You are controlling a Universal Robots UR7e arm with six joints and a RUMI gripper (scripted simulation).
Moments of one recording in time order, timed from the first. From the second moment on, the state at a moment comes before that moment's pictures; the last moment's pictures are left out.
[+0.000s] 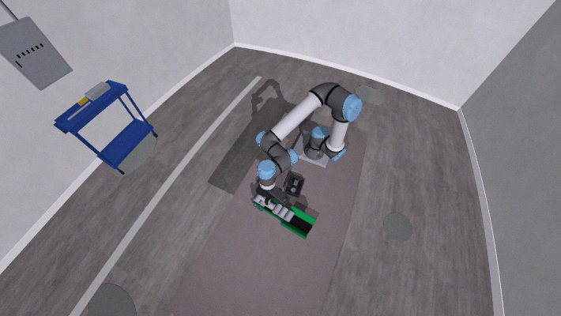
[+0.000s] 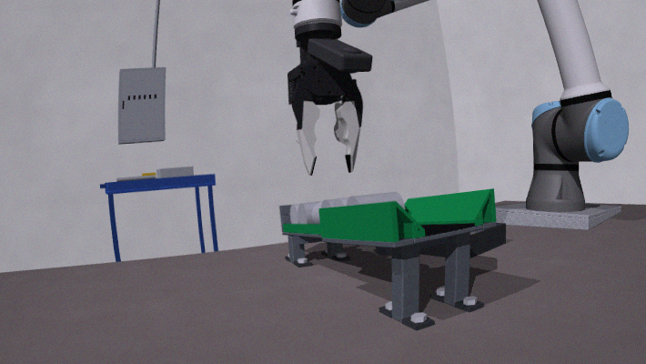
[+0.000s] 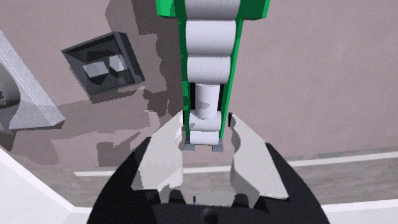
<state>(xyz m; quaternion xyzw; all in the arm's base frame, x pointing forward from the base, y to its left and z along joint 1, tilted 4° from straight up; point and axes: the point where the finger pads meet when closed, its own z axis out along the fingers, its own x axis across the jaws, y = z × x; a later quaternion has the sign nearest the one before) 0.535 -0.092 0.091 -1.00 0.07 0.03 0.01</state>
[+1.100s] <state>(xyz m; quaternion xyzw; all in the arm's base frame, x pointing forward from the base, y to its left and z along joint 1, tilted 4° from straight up) 0.533 -0.091 0.039 -1.00 0.07 0.03 0.01</state>
